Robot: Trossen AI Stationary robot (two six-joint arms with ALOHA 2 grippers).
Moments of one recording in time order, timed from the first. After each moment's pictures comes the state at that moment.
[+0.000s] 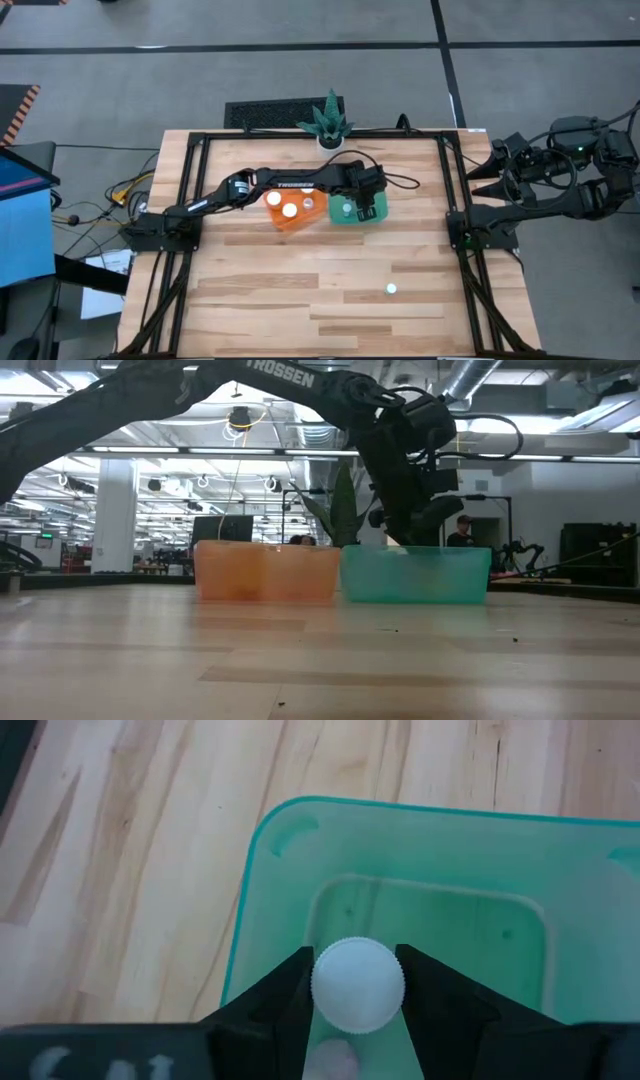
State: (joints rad) left arm 0.14 2.52 2.30 -0.77 -0.18 0.02; right arm -0.07 0.67 1.52 -1.26 -0.20 0.39
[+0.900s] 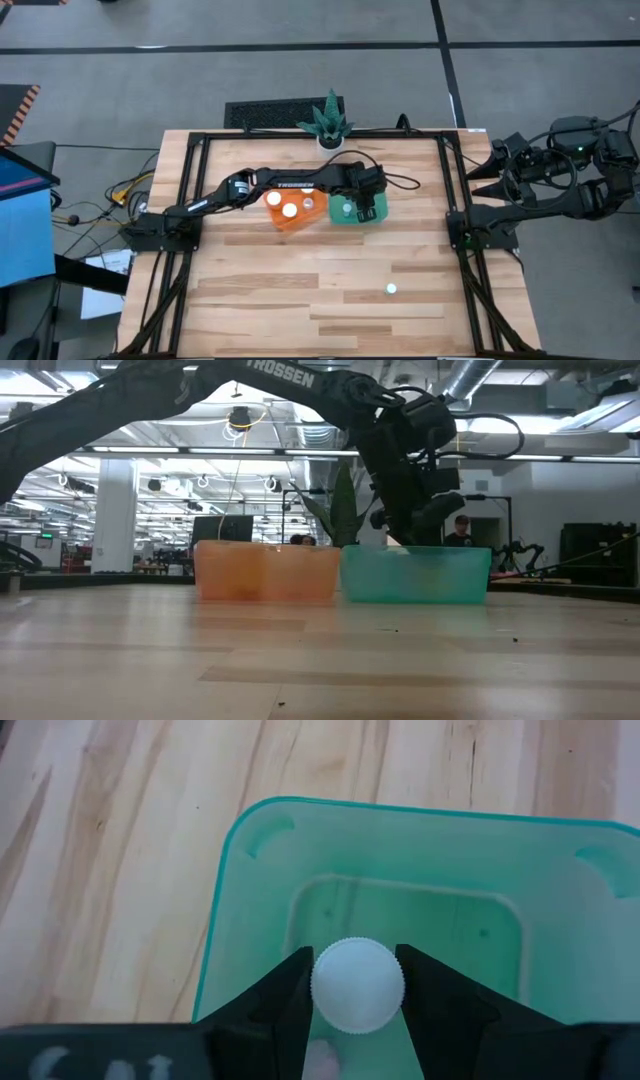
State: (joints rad) left arm 0.14 2.52 2.30 -0.77 -0.14 0.02; right arm -0.07 0.67 1.52 -1.26 -0.20 0.38
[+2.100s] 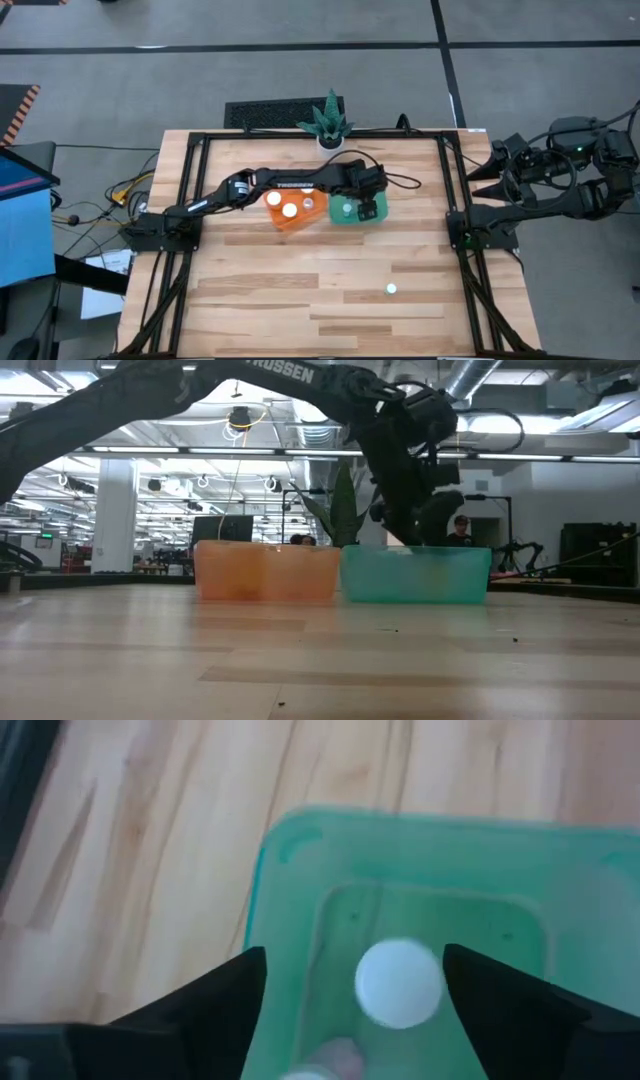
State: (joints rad) left arm 0.13 2.52 2.32 -0.79 -0.20 0.03; right arm -0.07 0.67 1.52 -1.27 -0.21 0.38
